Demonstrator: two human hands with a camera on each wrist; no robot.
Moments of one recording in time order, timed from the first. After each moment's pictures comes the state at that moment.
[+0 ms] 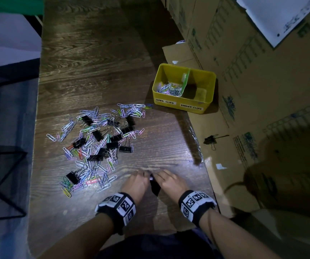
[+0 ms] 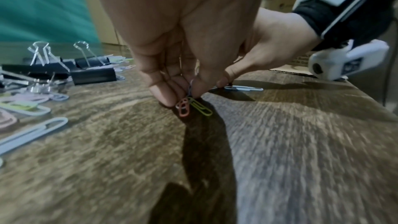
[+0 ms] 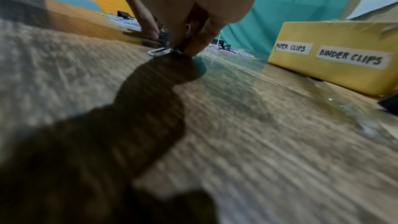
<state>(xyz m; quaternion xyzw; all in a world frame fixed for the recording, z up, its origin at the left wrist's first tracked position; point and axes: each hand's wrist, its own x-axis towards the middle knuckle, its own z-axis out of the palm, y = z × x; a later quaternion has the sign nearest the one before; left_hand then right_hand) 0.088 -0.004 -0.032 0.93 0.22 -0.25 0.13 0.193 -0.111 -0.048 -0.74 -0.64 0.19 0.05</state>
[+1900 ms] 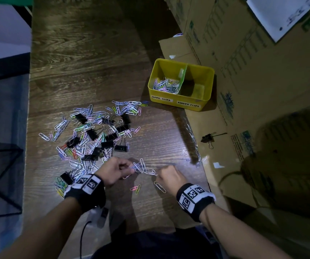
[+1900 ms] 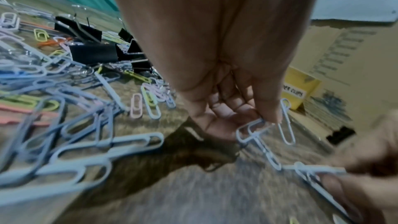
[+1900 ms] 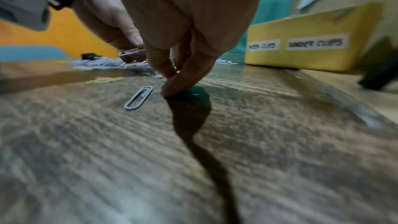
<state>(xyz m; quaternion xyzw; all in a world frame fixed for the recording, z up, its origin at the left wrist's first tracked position) 0.072 0.079 -0.037 0.75 0.32 -0.14 0.56 0.214 -0.089 -0.027 -0.79 -0.46 0.40 0.02</state>
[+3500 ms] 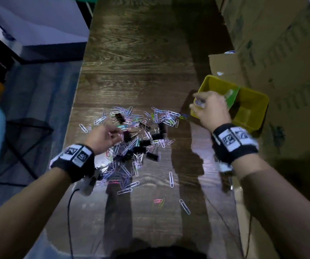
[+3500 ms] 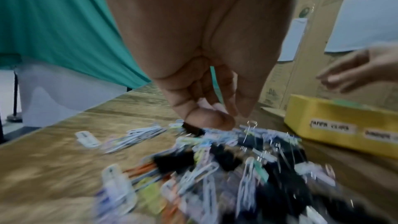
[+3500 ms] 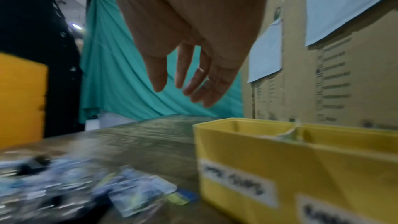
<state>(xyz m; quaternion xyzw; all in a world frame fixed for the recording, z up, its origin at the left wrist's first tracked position) 0.032 0.212 0.027 0.82 0.45 -0.06 0.34 0.334 0.080 0.065 -0.85 -0.47 0.12 0.21</state>
